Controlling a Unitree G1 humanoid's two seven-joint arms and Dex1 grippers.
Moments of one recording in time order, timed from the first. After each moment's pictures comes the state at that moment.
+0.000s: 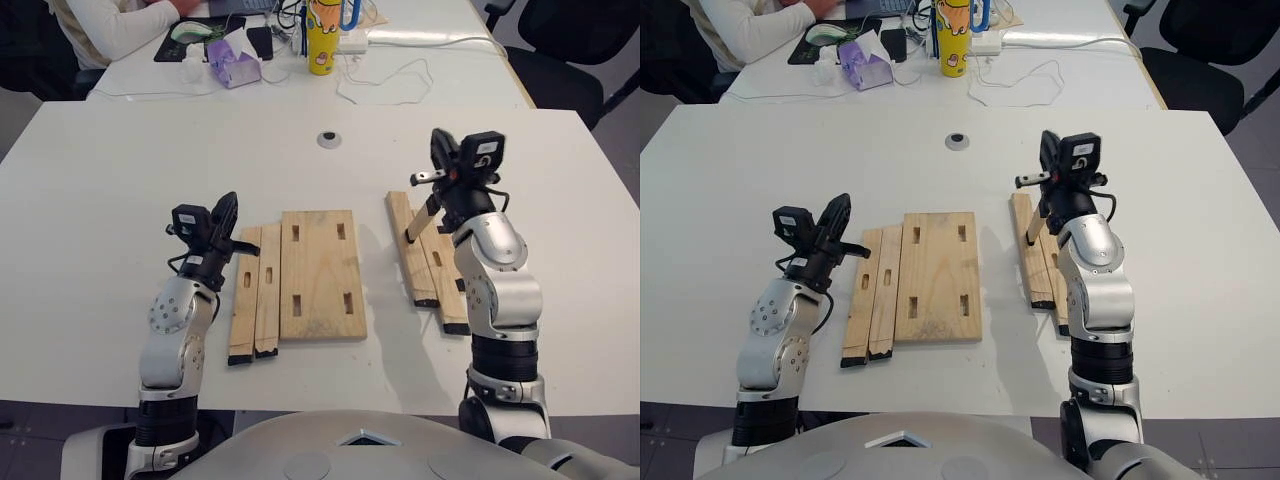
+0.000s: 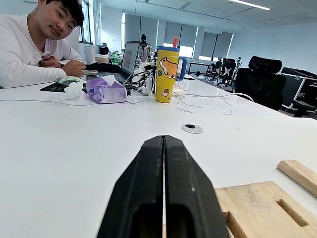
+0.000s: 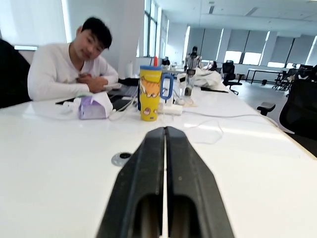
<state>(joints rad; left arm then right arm) 0.11 0.13 0.04 -0.32 -0.26 0.17 -0.22 -0.23 -0.15 -0.11 -0.30 0.18 0.32 0.11</state>
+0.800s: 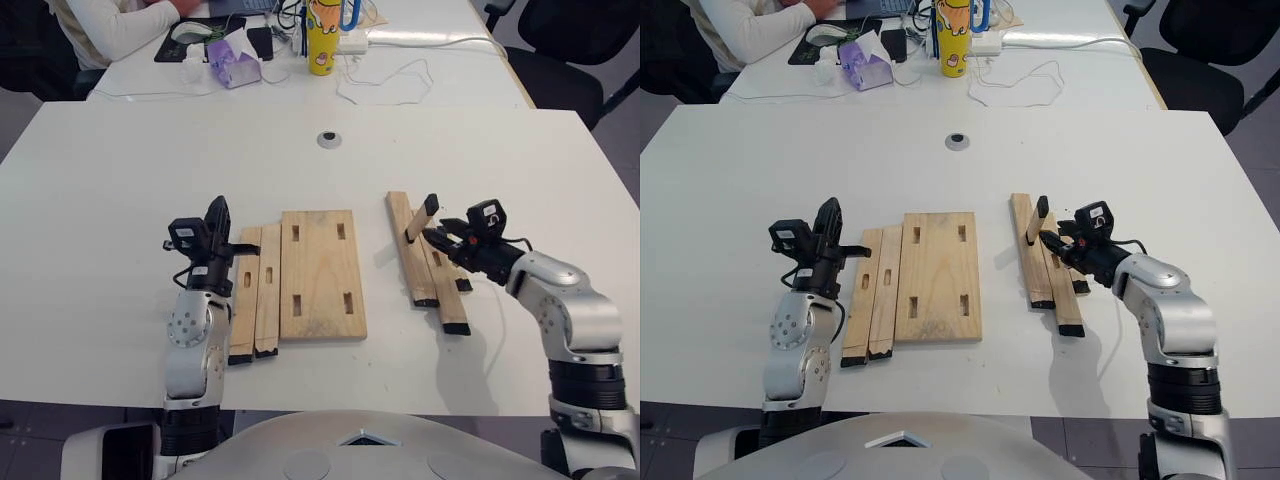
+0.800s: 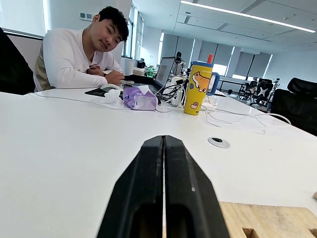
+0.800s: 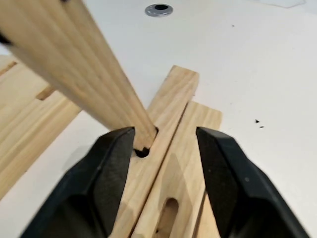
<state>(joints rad) 0.18 -0.03 0.01 -0.25 -0.15 -0.04 -0.07 -0.06 -0.62 -0.12 -0.31 0.38 0.83 0.62</state>
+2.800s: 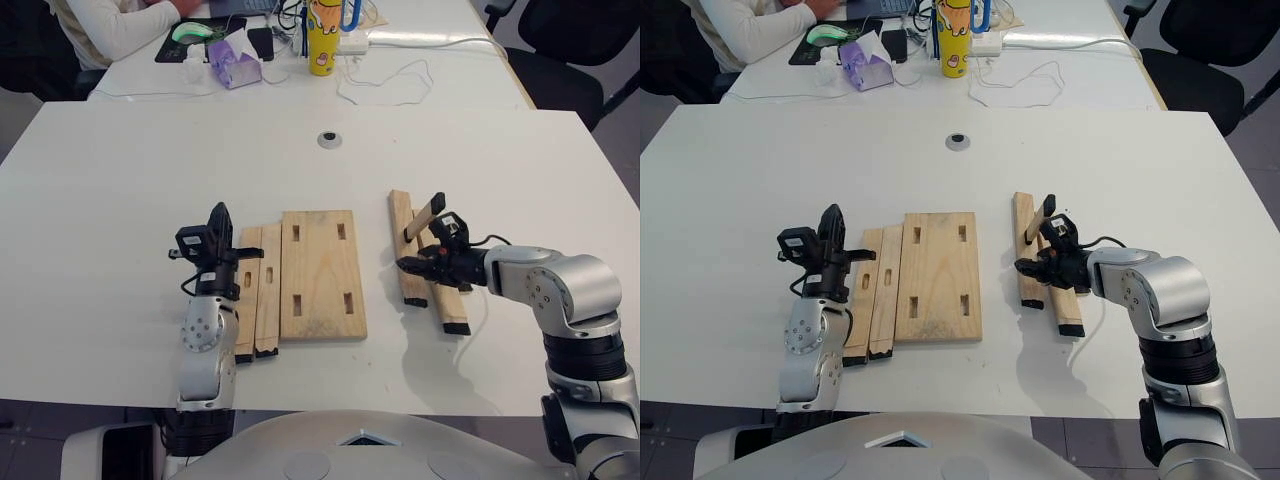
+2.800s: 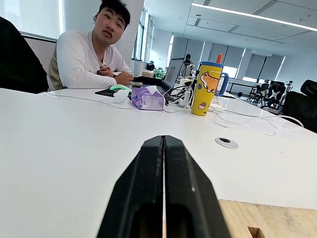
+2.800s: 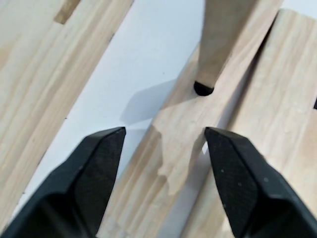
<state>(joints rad) 0.19 -0.05 -0.02 -0.21 -0.10 -0.11 -0.02 -0.24 -0.60 0.02 -0.36 0.47 1.38 0.42</state>
